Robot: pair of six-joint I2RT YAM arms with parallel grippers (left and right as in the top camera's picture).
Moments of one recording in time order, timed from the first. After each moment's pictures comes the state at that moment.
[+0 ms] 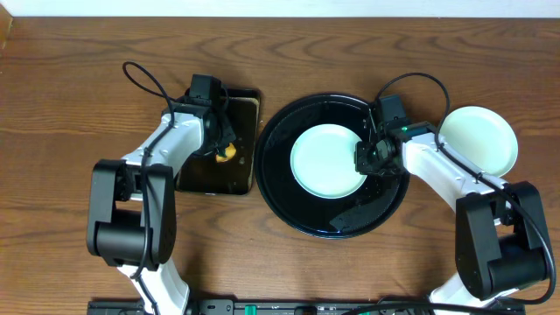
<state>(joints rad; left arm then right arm) -0.13 1.91 1.18 -0.57 0.00 -0.56 0.28 1.79 1.05 -0.61 -0.10 0.34</state>
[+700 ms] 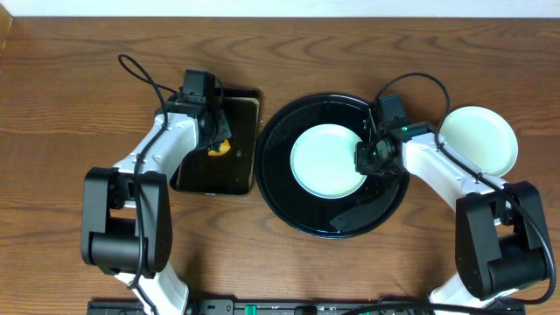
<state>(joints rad) -0.12 1.86 1.19 -0.56 -0.02 -0.43 0.28 1.79 1.05 -0.62 -0.10 0.34</state>
